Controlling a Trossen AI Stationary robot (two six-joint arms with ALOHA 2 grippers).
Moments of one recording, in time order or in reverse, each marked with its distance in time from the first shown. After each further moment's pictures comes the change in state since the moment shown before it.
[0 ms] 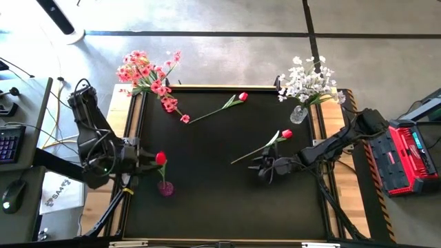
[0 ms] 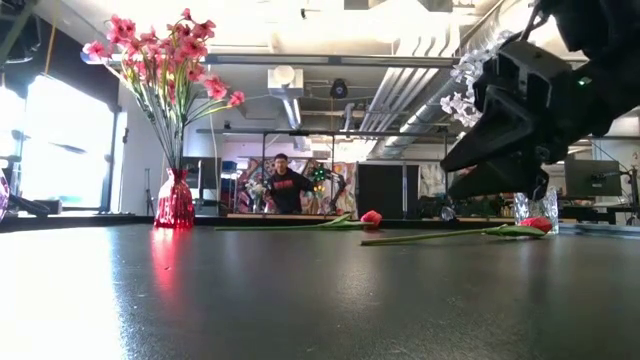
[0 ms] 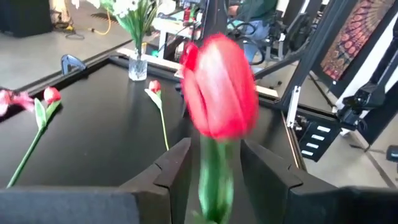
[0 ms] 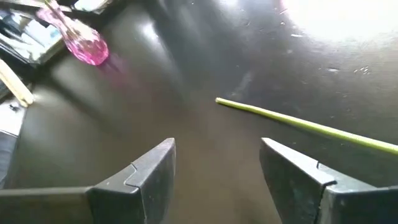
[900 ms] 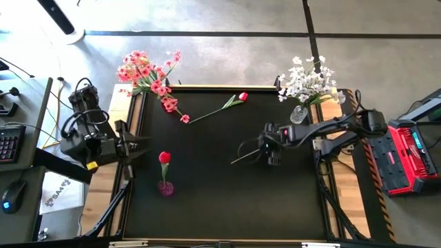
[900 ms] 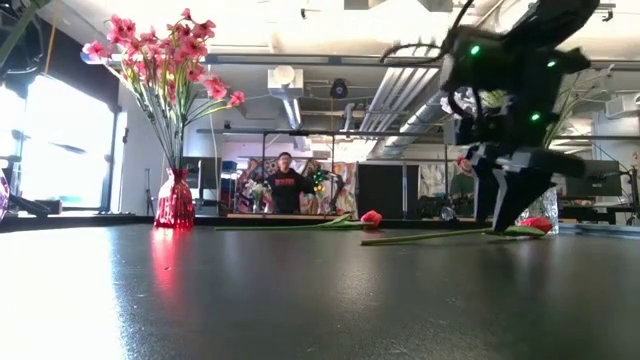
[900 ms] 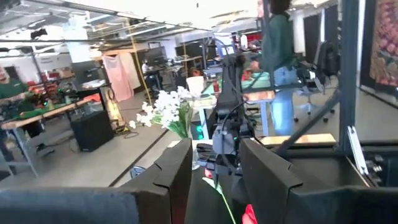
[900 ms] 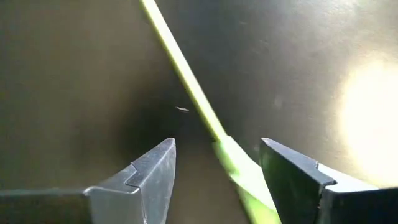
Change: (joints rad) left arm -0.002 -0.070 0.000 0.803 -0.185 1.224; right arm -0.410 0.000 0.308 -1.012 -0.251 -0.908
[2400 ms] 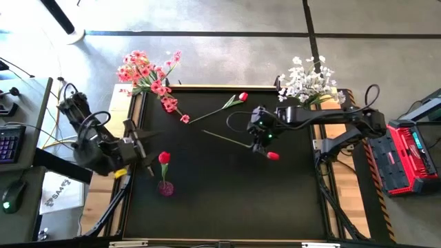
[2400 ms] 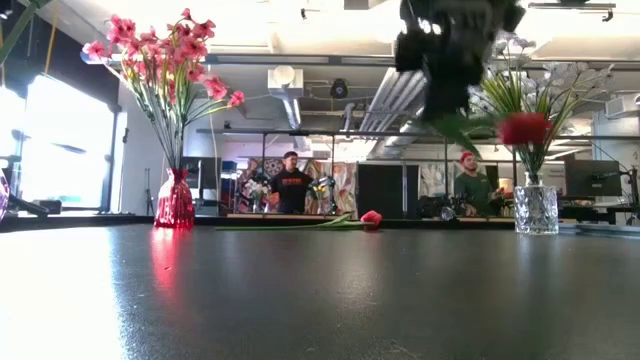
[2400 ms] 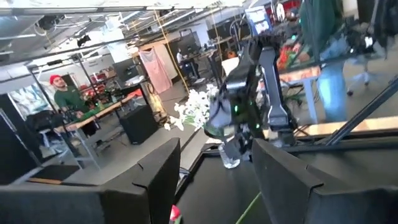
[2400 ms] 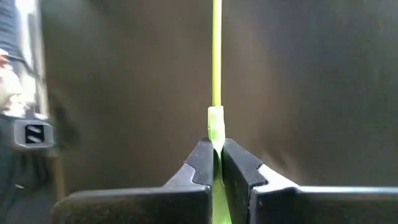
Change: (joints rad) left arm 0.233 0.252 0.275 -0.214 0.054 -0.027; right arm -0.133 0.001 0.356 -0.104 -0.529 0.331
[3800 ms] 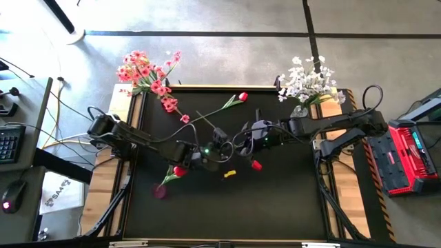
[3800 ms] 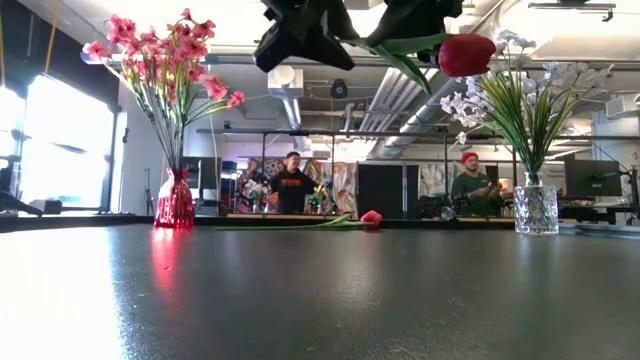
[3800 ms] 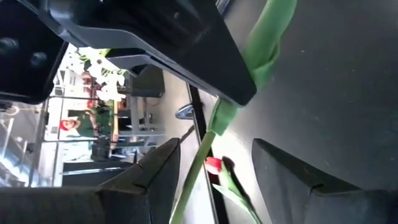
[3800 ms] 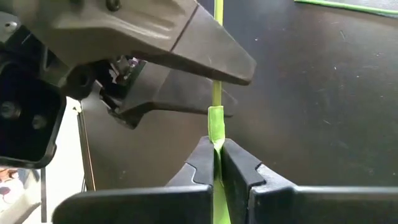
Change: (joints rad) left arm 0.572 0.739 0.278 -0.264 0.462 0.440; right arm 0.257 -0.001 0.154 0.166 0.381 0.415
